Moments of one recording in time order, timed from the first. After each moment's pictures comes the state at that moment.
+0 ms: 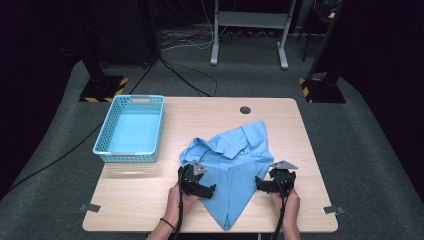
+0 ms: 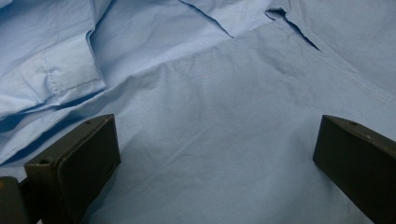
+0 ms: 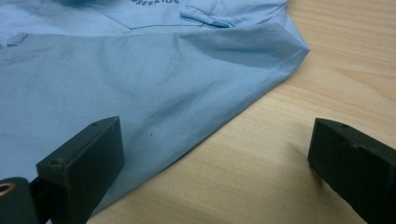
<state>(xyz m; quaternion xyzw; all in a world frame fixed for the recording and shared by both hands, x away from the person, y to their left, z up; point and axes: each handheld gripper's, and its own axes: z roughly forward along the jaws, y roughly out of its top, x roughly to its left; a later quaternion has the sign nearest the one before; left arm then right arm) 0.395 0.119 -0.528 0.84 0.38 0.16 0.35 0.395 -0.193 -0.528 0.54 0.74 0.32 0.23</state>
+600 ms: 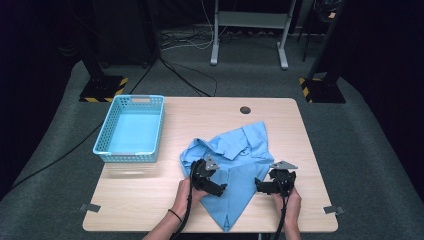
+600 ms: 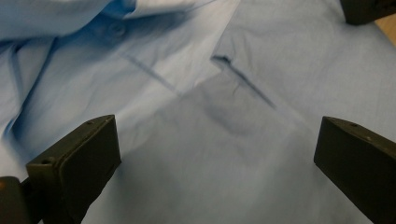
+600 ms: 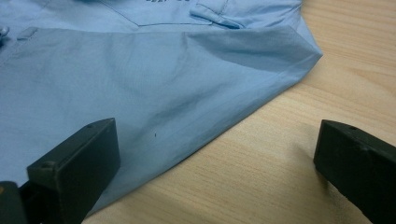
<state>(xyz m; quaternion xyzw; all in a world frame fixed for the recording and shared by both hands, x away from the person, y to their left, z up) 0.416 0.080 -0.514 0.87 0.31 0.13 0.36 0.395 -0.195 -0.528 0.53 0.76 0.32 0.22</state>
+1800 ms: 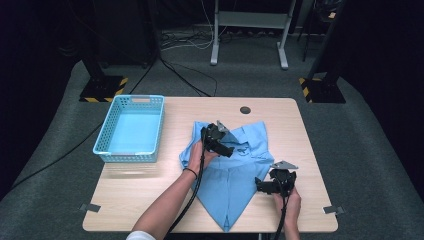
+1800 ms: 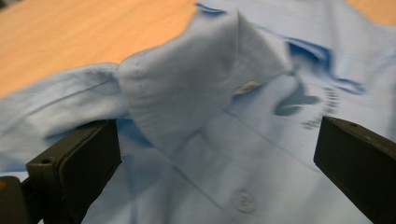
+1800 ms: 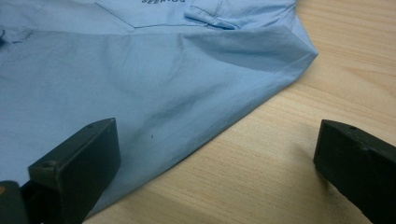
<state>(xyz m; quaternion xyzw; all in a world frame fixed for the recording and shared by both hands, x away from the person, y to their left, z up) 0.538 0.055 -0.488 0.86 0.33 0.18 0.34 0.396 -0.195 -0.528 0.53 0.75 0.32 0.22</state>
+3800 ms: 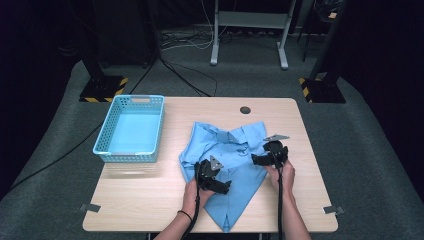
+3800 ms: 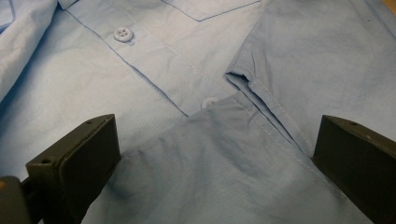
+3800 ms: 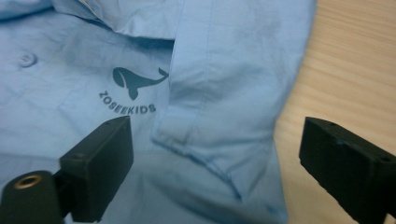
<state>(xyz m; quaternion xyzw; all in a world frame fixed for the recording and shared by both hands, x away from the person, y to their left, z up) 0.415 0.069 -0.528 0.85 0.36 0.15 0.36 0.483 -0.179 -0.496 0.51 0.78 0.30 0.21</state>
